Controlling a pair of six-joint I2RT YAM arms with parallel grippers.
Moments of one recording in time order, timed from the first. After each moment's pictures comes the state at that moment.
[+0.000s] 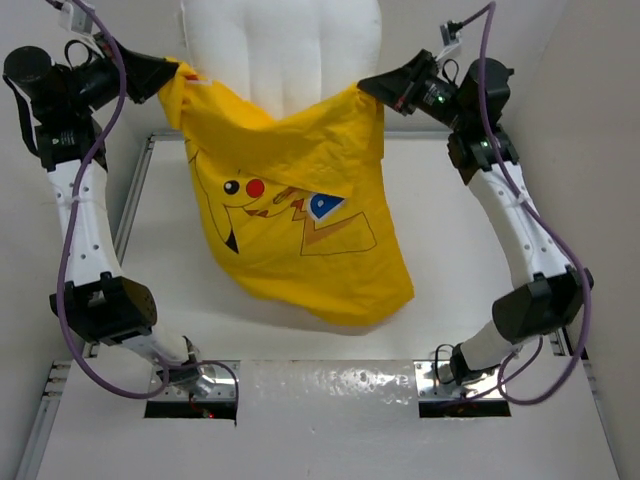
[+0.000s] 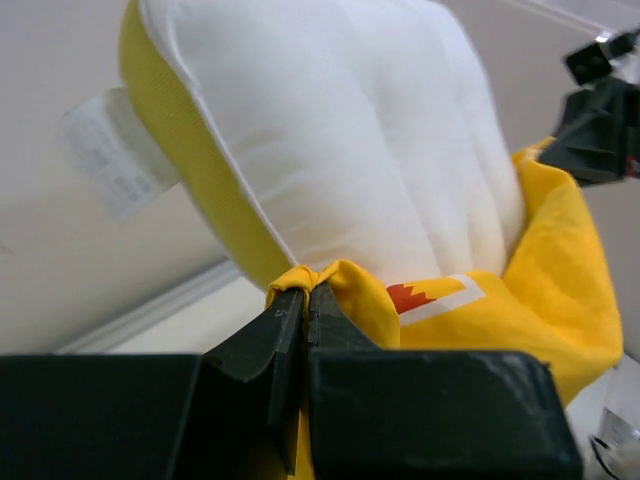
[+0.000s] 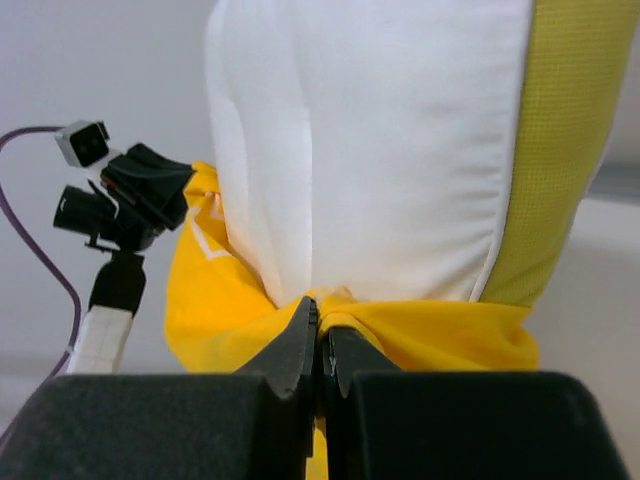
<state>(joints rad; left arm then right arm) 0.34 1.56 1.86 -0.03 1.11 -0.50 0.22 1.61 1.69 0.05 -0.68 0.93</state>
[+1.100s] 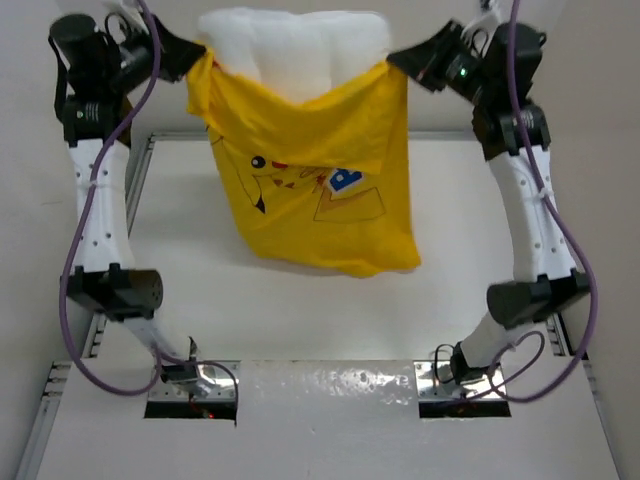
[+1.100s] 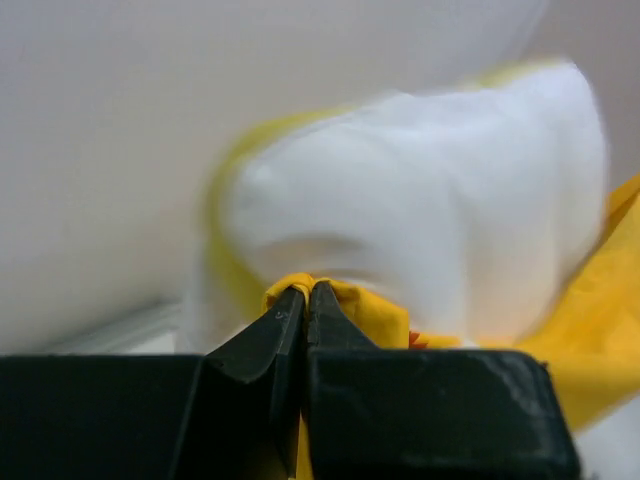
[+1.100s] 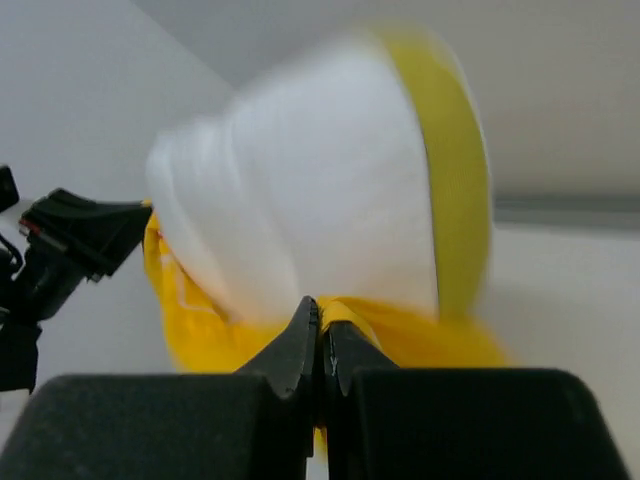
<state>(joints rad) 0.13 1.58 1.96 -0.39 0.69 -0.25 0.17 1.57 1.87 -0.32 -0.46 0.73</state>
